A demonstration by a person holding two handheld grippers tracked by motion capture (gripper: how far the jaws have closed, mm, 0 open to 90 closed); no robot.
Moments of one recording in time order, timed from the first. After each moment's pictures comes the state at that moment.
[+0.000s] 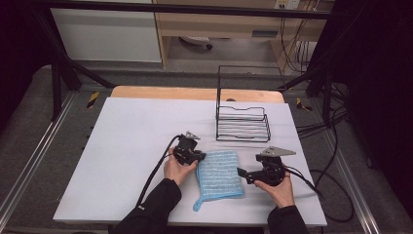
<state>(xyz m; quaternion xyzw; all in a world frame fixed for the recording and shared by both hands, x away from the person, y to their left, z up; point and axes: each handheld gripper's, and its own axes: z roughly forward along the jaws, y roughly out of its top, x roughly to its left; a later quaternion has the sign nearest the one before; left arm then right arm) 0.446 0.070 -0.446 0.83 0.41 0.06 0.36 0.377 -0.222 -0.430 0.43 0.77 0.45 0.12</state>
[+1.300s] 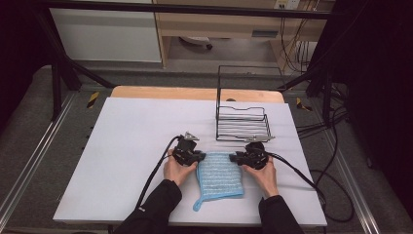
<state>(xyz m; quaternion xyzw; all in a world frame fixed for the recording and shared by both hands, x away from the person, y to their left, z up) 0.445 0.074 -0.449 0.83 0.41 0.07 0.37 0.433 -0.192 -0.452 0.46 0.79 0.40 0.07</state>
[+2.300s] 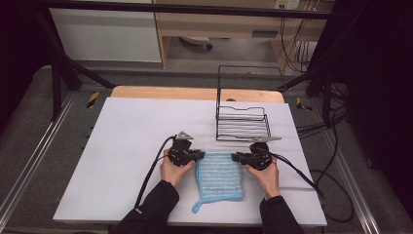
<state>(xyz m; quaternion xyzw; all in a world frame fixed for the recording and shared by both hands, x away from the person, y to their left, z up) 0.436 0.088 -0.438 0.80 0.40 0.04 0.44 0.418 -0.197 -0.435 0.47 0.77 0.43 0.06</state>
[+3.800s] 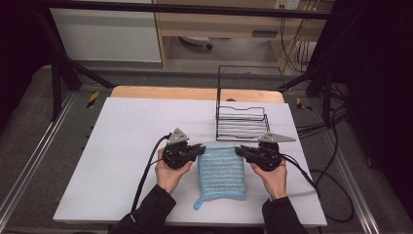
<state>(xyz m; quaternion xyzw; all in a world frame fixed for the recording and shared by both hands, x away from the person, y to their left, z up) 0.400 0.094 -0.386 0.78 0.36 0.10 0.51 0.390 -0.204 -0.386 0.43 0.75 0.50 0.11</state>
